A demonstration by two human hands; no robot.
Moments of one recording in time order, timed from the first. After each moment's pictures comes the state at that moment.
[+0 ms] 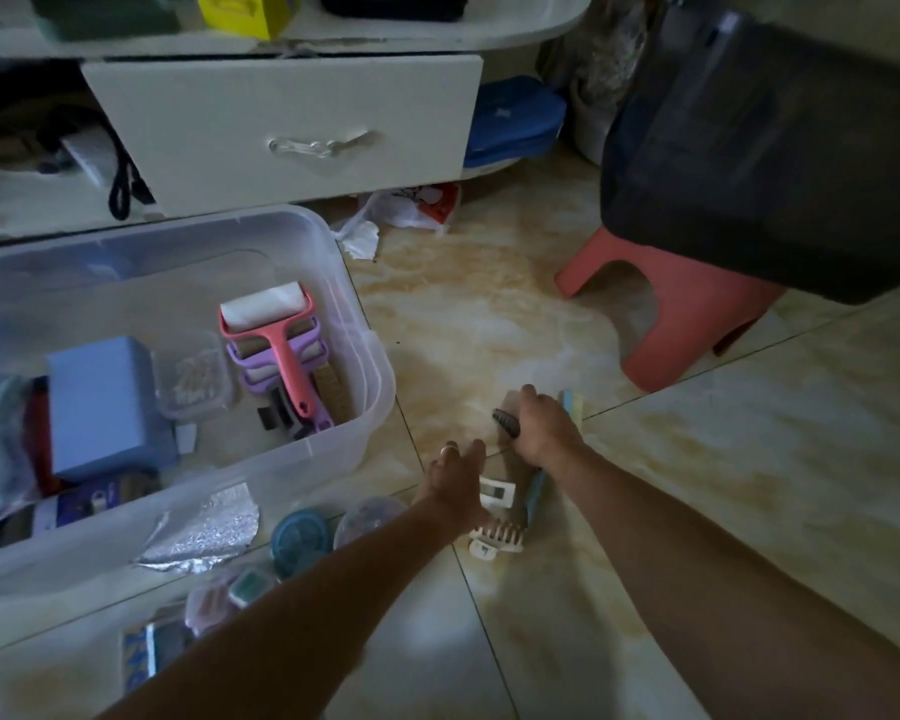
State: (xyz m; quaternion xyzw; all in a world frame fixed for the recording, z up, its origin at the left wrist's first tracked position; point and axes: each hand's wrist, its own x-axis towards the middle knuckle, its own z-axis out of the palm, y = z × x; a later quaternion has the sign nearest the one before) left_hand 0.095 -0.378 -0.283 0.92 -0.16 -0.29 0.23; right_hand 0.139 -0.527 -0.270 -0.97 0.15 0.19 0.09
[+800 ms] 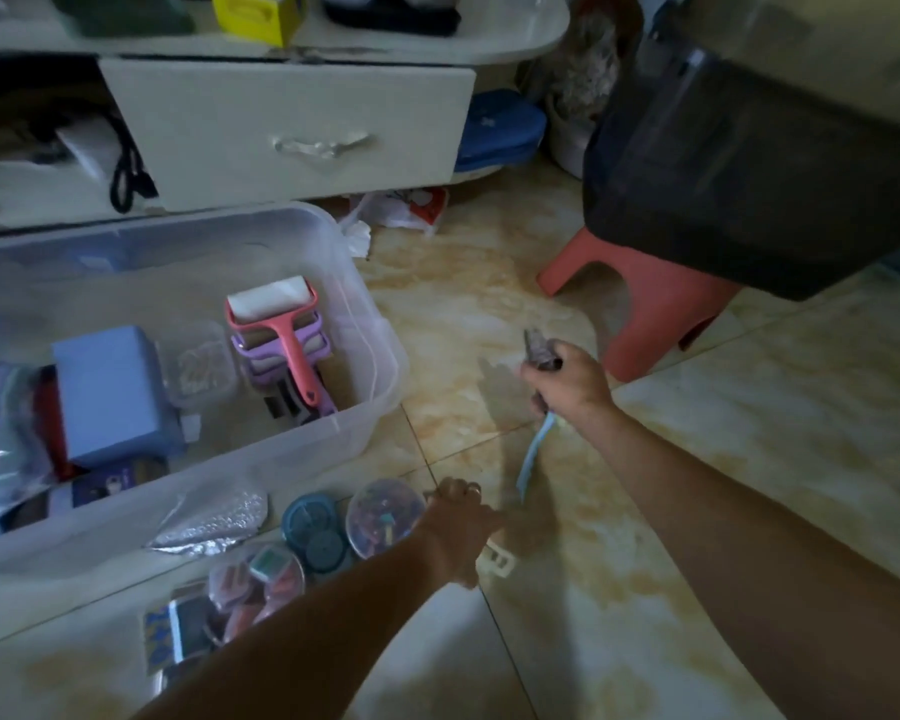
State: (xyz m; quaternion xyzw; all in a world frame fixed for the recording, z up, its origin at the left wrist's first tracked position) left_hand 0.043 -0.353 -0.271 0.86 -0.44 -0.26 -0.05; right_hand 0.127 -0.525 -0.189 -0.89 0.24 0.01 0.38
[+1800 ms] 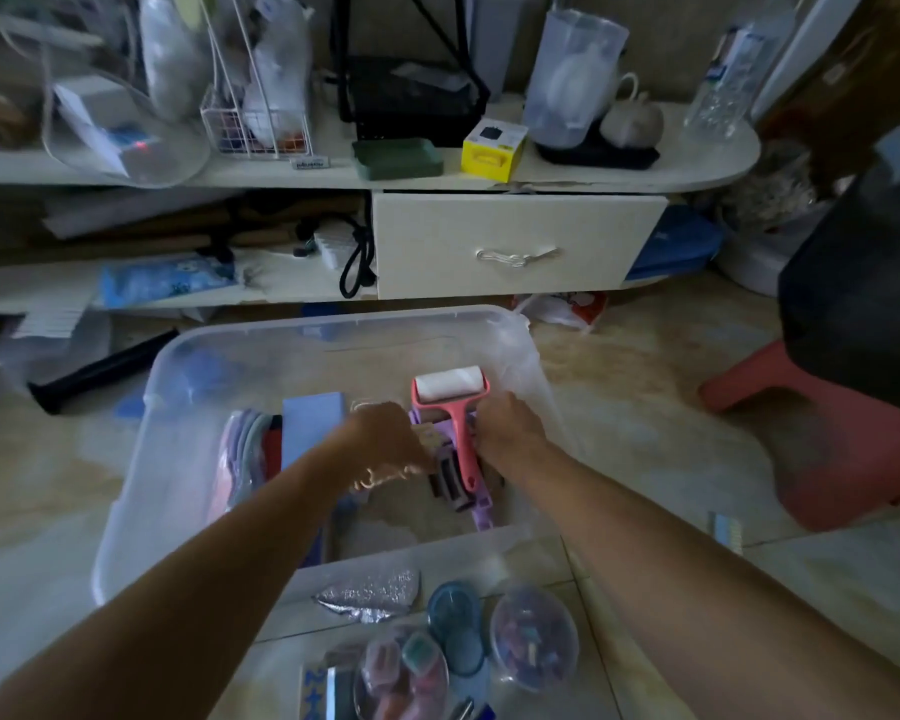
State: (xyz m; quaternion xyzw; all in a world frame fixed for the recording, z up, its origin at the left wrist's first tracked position) left_hand 0.199 -0.110 -0.137 0.93 0.05 -0.32 0.17; right_hand 0.243 -0.276 -0.202 -0.97 0.02 0.16 0.17
